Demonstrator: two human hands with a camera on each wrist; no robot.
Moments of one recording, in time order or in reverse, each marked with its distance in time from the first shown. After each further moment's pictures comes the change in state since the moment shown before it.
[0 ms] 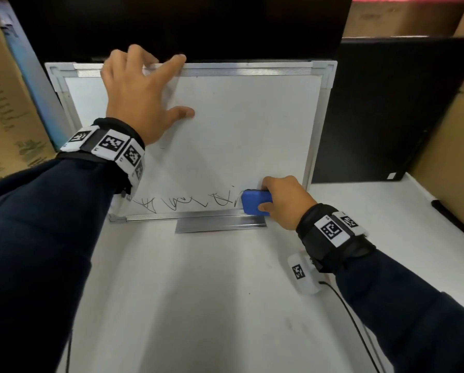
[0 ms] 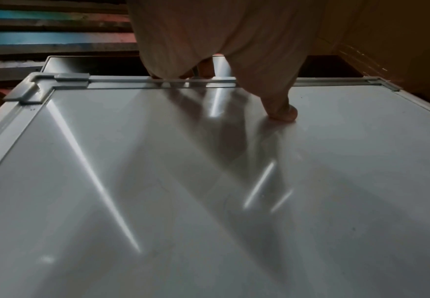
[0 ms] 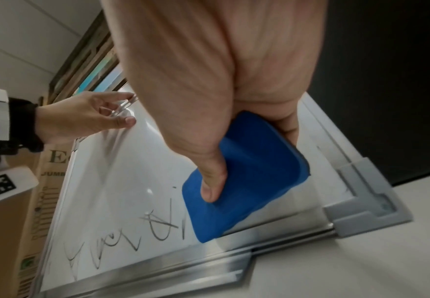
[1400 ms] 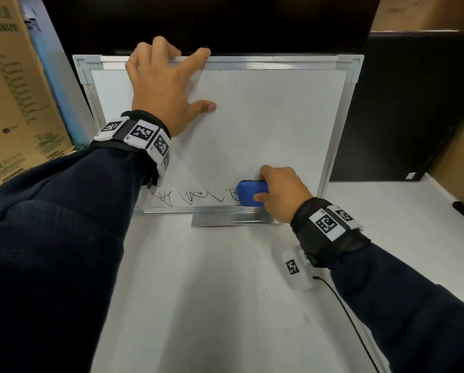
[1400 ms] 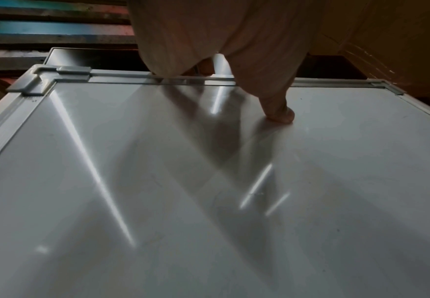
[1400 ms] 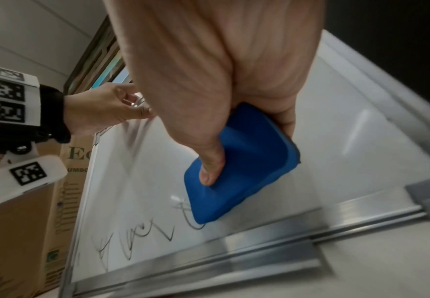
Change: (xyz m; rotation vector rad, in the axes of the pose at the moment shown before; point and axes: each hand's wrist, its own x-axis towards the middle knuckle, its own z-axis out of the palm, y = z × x) left_hand 0.002 0.000 0.004 -0.009 -0.008 -0.028; right_hand 0.010 -0.045 0.008 0.062 0.047 0.001
